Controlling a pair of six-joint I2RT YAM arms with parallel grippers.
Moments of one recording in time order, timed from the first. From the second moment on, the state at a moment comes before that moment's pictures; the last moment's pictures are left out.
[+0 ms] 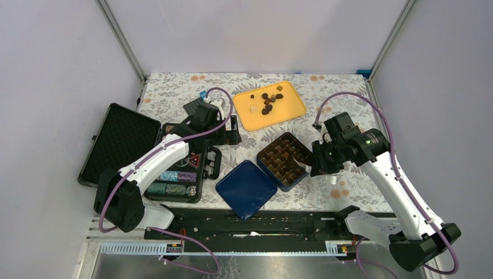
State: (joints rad) left arm -0.52 1.37 1.03 -0.45 0.08 -0.47; right arm 0.45 1.05 1.20 -1.34 -0.19 0.30
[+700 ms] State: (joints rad) left arm -0.52 1.36 1.02 -0.46 0.07 -0.47; right arm 0.45 1.30 1.37 -0.92 0.00 0.31
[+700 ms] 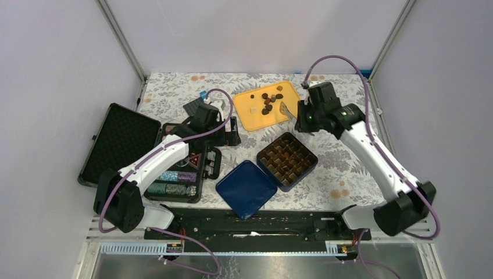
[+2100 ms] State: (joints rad) left arm -0.52 1.33 1.02 -0.50 0.03 -0.44; right arm 0.50 1.77 1.44 -0.63 0.06 0.28
